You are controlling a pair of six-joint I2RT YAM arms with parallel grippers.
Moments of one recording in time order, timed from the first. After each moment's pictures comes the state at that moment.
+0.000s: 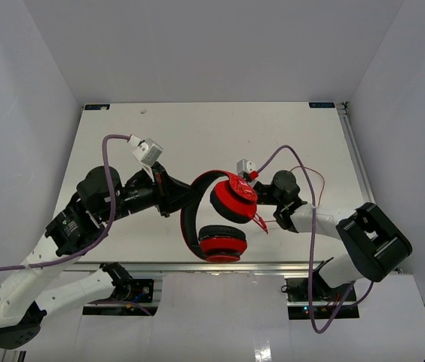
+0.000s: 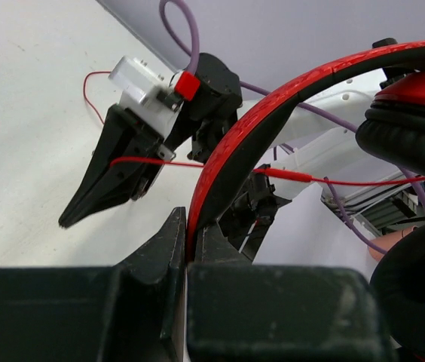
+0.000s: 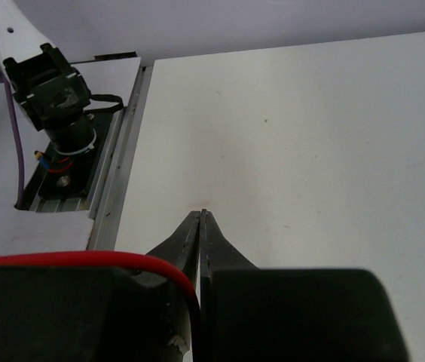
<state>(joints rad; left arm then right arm) -0.85 0.78 1.15 -0.46 0.25 -0.49 0.65 1.45 0.52 1.05 -0.91 0.16</state>
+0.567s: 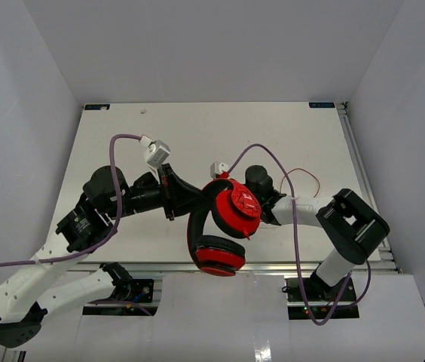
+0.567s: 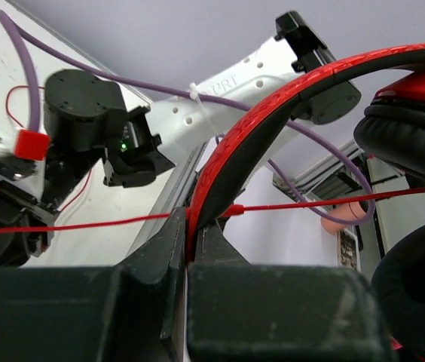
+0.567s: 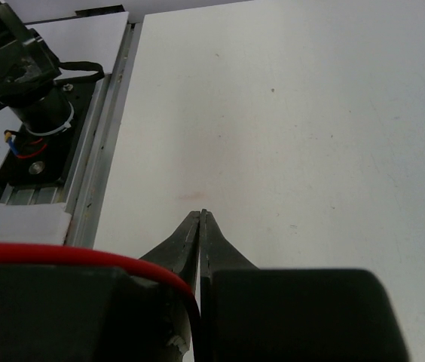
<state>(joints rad) -0.85 0.80 1.08 -0.26 0.44 -0.55 0.78 1.62 0.71 0.82 -0.82 0.01</state>
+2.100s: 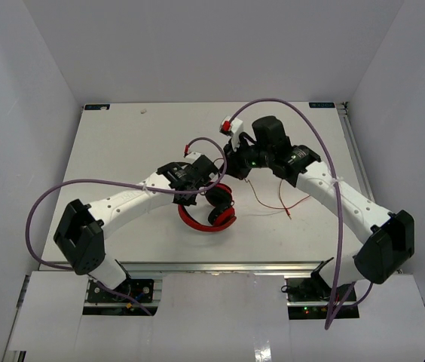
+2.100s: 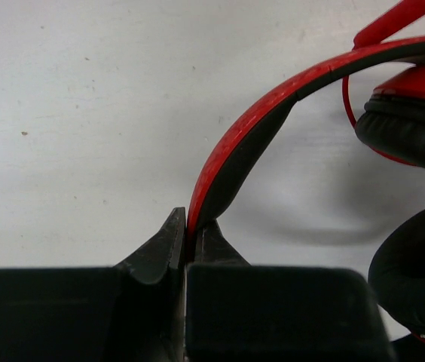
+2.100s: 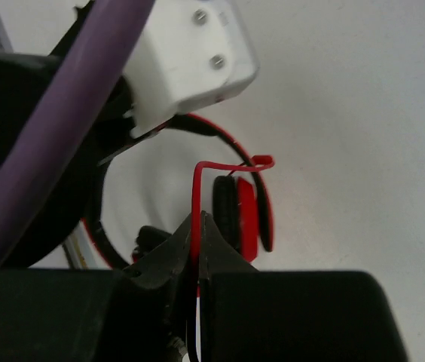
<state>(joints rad) -0.84 1.54 1.24 -0.93 -0.51 -0.53 0.66 1.45 1.34 -0.47 -0.47 -0.13</state>
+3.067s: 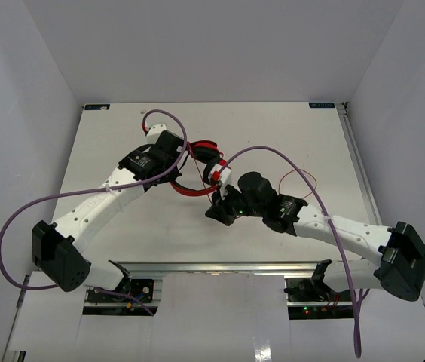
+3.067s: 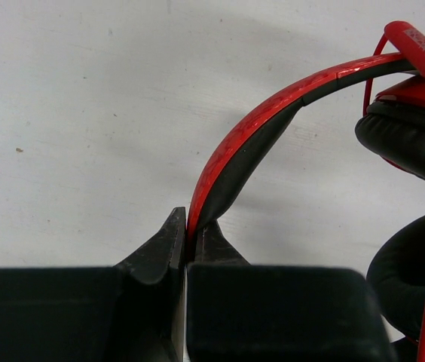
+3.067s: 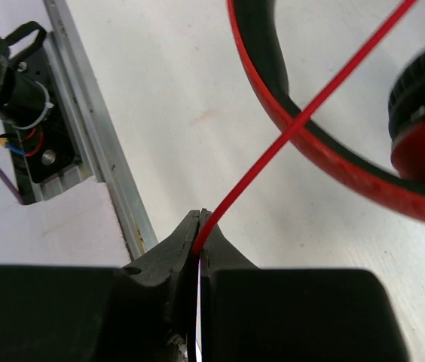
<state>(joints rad) -0.63 1.39 1.30 -0.85 -0.50 -0.71 1.00 1.25 0.84 -0.04 -0.29 0.13</state>
